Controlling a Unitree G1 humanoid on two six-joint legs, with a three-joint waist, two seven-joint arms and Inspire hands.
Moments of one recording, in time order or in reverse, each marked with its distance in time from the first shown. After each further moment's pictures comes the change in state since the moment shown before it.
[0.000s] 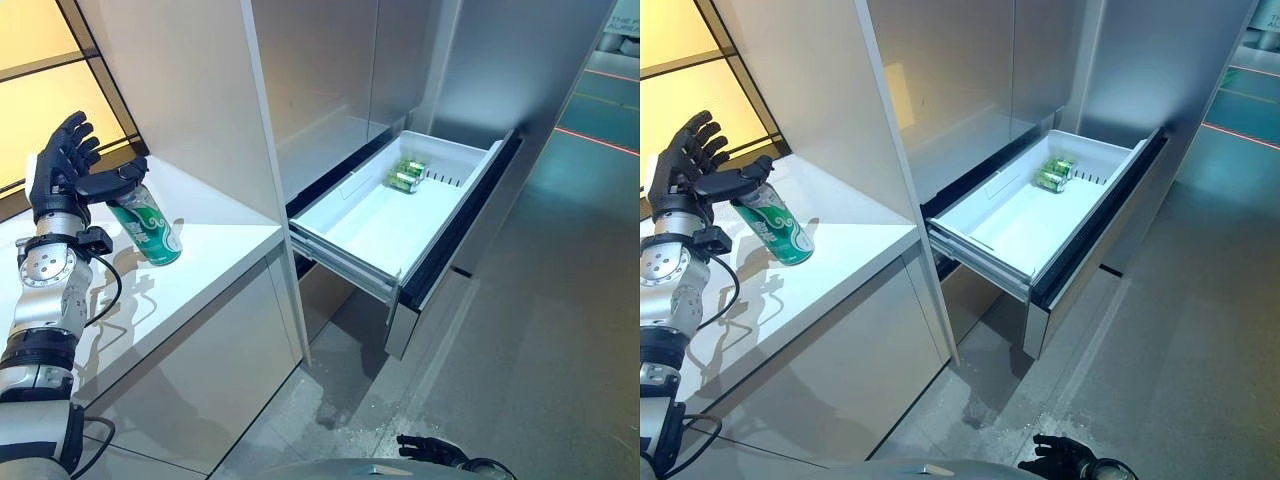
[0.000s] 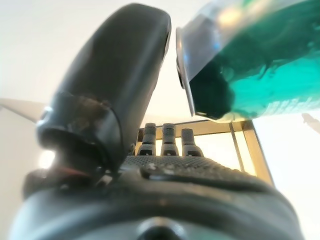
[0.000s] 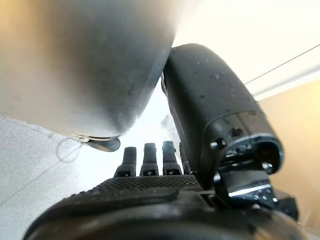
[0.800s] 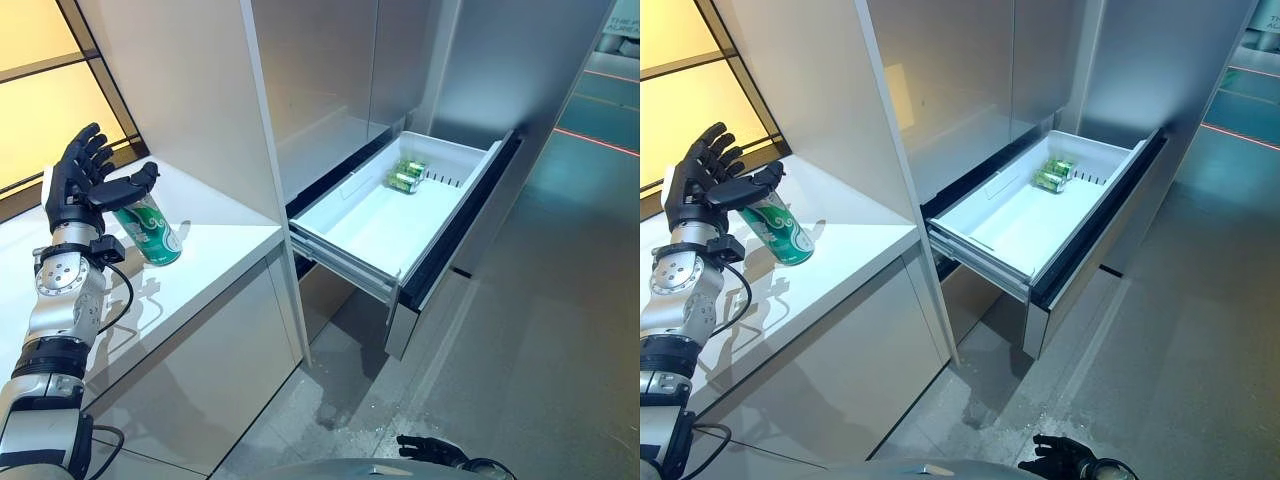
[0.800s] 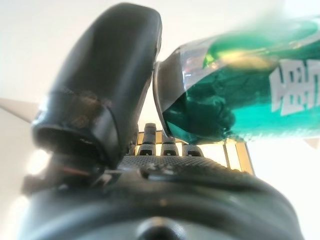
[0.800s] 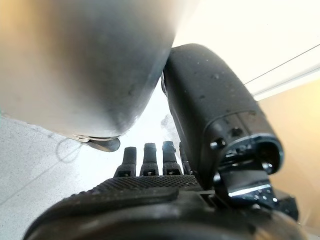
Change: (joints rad) left arm 0.041 -0.049 0.001 -0.038 0.001 0.000 0.009; right arm 0.000 0.000 0.000 -0.002 0.000 0.002 0.000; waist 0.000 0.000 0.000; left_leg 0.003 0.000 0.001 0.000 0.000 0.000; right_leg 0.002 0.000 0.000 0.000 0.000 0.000
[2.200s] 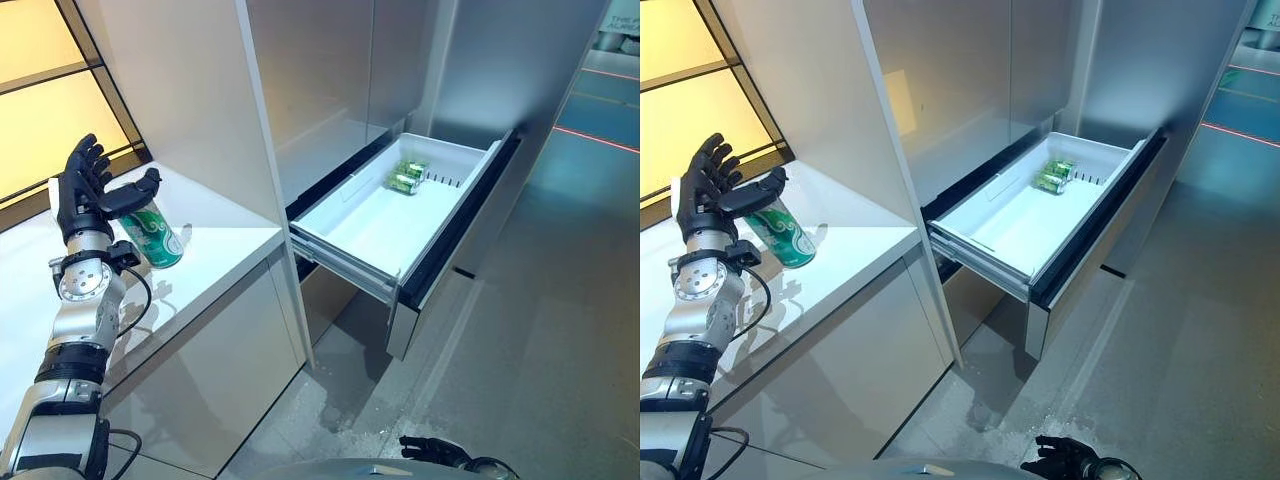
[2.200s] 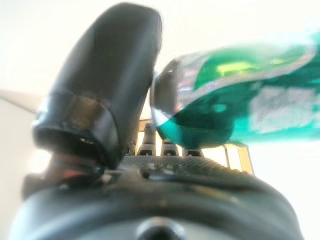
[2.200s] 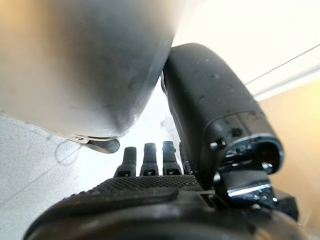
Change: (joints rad) left arm 0.046 -0.093 0.004 -0.041 0.091 -0.002 0.157; right arm -0.008 -0.012 0.000 -0.013 0.000 0.017 0.006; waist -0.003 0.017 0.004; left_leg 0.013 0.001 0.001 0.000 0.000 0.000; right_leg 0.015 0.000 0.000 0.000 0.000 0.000
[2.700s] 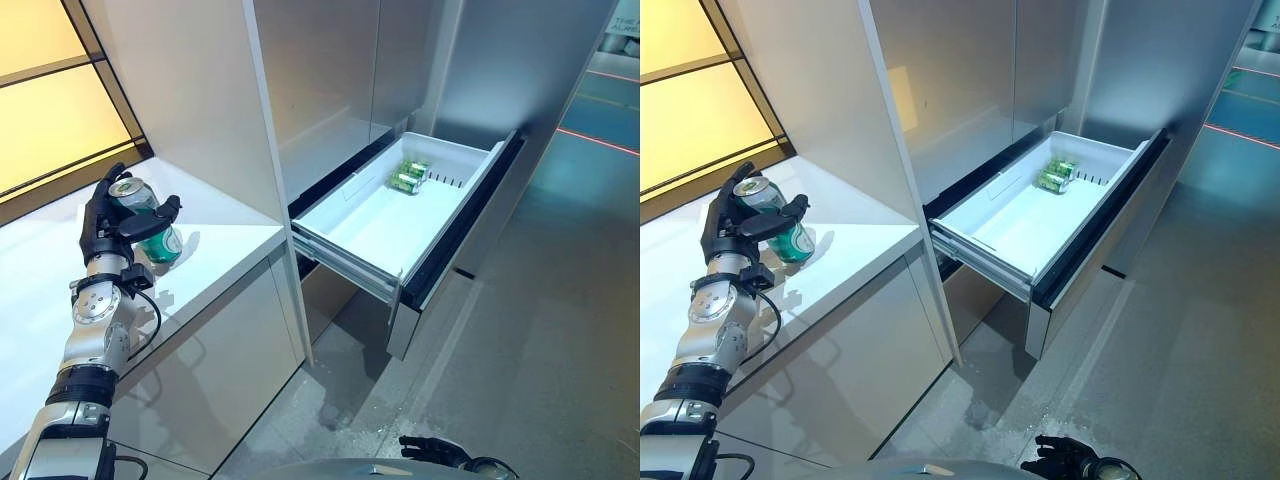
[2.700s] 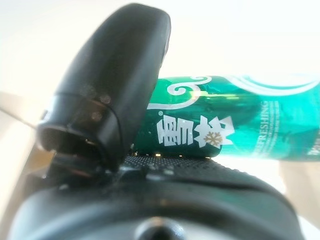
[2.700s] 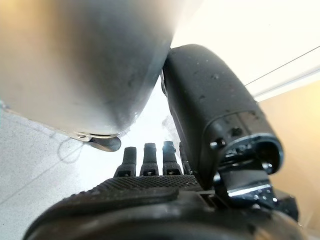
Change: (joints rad) left arm 0.076 -0.049 -0.001 -0.045 -0.091 0.000 -0.100; right arm 0.002 0.001 -0.002 0.000 -0.001 -0.001 0.002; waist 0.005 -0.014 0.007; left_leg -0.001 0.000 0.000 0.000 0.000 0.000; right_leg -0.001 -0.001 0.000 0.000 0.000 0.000
